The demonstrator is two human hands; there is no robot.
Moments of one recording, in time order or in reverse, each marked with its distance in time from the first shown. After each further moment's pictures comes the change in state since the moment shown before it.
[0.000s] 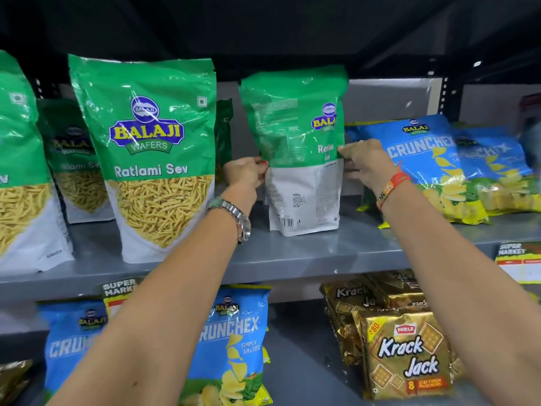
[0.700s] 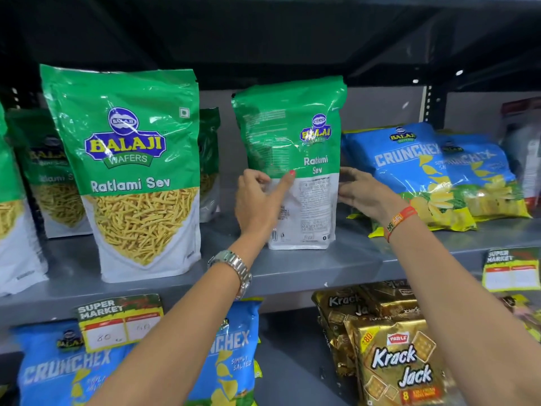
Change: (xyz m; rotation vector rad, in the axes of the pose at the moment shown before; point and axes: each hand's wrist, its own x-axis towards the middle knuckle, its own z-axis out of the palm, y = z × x) left_hand -0.032 -0.045 0.013 0.620 0.078 0.567; right_hand 0.002 0.044 -0.034 0.084 -0.234 -0.027
